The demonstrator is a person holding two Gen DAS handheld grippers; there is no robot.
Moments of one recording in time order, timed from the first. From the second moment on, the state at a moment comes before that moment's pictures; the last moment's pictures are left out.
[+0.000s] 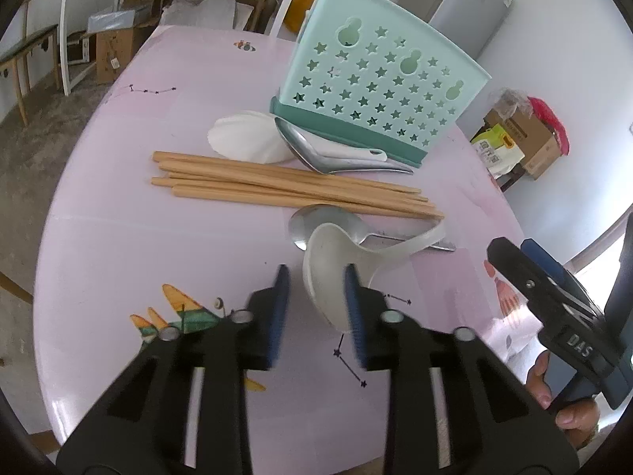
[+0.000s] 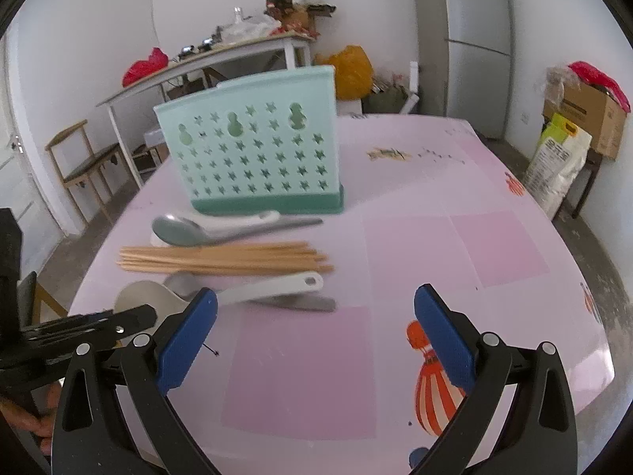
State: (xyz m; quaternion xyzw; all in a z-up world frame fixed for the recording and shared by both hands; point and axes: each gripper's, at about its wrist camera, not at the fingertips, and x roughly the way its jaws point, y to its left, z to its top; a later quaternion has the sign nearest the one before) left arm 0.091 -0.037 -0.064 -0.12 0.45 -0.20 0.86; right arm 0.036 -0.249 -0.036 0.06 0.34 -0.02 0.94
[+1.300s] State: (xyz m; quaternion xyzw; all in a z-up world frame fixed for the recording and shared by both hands) left arm 0.073 0.038 -0.064 -0.13 0.50 -0.23 0.82; right arm 0.131 -0.156 -0.058 -0.25 0.49 0.37 0.75
